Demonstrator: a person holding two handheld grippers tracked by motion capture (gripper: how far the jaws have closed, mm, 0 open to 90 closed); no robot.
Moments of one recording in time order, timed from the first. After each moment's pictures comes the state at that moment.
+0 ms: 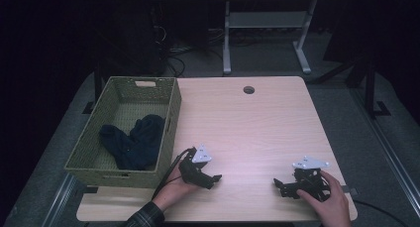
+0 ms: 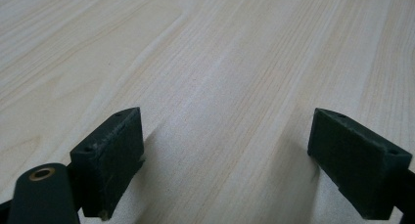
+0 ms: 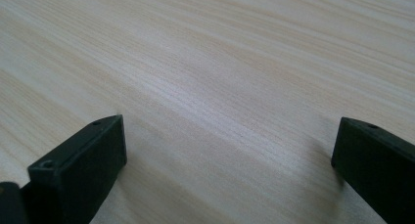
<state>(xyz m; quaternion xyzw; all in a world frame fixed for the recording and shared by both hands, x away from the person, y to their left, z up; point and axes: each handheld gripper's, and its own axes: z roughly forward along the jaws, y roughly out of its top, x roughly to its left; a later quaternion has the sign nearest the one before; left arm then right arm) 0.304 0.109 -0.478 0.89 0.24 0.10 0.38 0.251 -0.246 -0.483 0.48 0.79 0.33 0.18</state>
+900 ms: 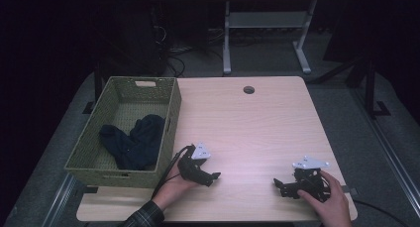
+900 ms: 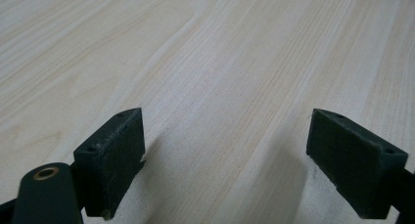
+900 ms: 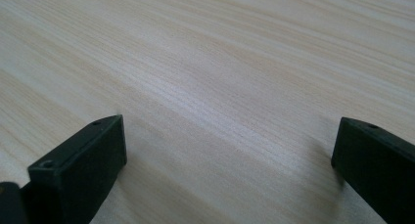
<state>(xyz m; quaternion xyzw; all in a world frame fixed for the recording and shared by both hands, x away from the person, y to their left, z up) 0.308 0.111 -0.469 0.89 0.26 0.10 0.37 0.251 -0.246 -0.483 0.48 0.79 0.33 0.18</state>
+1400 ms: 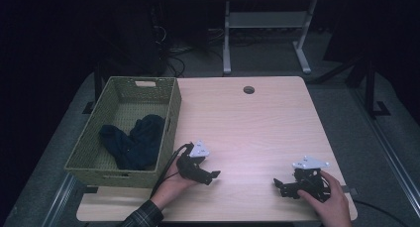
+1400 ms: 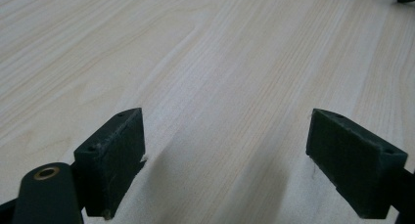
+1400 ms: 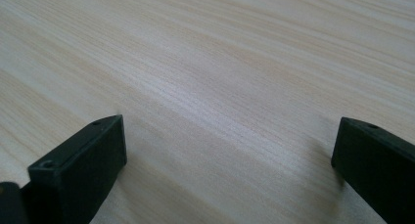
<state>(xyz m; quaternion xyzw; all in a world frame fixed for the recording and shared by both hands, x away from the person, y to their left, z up) 0.309 0.114 -0.460 0.89 0.26 0.09 0.38 0.251 -0.246 -0.483 0.48 0.79 0.33 0.18</state>
